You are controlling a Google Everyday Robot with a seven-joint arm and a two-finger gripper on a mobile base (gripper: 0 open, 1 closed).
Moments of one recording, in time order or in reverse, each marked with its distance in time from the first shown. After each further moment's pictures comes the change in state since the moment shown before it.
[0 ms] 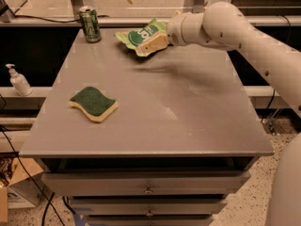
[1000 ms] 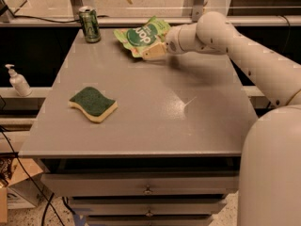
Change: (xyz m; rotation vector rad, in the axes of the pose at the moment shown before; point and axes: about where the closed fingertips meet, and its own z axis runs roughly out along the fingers) arm 0.057 -0.008 0.037 -0.030 0.103 0.122
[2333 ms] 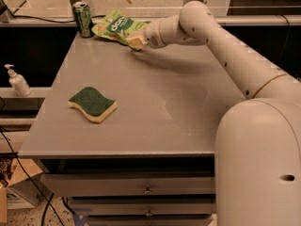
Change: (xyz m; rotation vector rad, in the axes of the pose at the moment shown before) arm -0.053 0.061 0.041 -0.235 -0.079 -0.119
